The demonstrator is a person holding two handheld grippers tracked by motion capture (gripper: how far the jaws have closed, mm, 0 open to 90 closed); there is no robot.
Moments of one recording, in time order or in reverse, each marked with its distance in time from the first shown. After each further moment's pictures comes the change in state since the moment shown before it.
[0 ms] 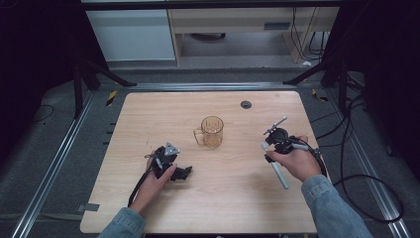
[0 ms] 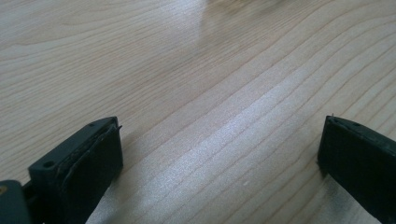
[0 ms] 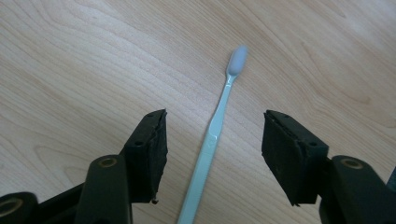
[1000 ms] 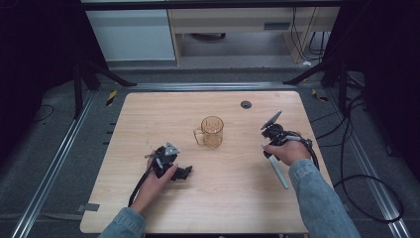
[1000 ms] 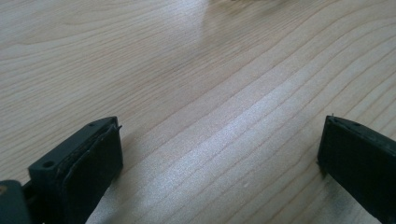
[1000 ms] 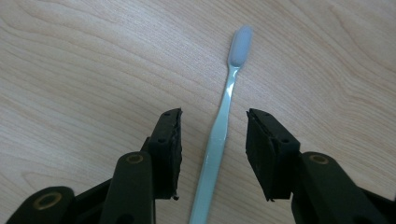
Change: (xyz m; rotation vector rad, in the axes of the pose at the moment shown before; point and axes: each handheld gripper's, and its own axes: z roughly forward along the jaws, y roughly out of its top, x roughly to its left) left arm 0.000 0.000 0.000 0.001 0.008 -0.003; right arm -0.015 0.019 0.037 0.159 0.063 0.129
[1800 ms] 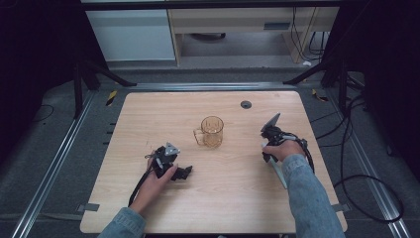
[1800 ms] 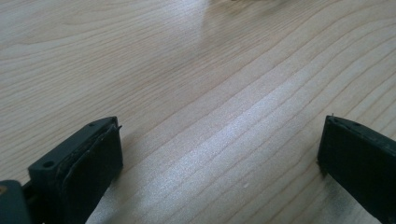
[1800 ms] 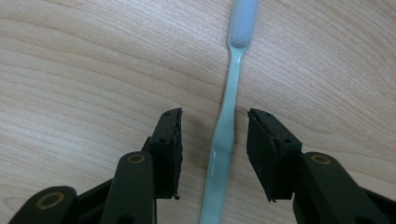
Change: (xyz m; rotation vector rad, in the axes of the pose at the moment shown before) left arm 0.000 0.000 0.000 -0.001 0.001 -0.001; right arm -0.011 0.007 0.035 0.121 0.052 0.101
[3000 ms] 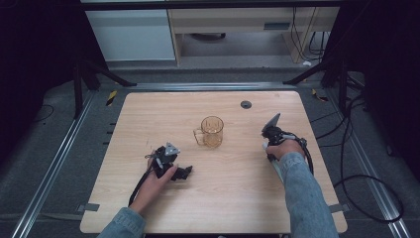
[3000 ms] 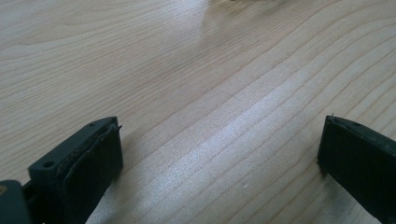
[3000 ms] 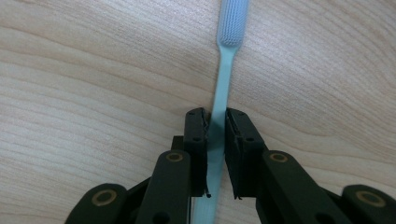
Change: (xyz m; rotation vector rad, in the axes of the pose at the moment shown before) left arm 0.000 0.000 0.000 0.000 -0.001 0.002; right arm -0.008 0.004 0.009 0.035 -0.005 0.013
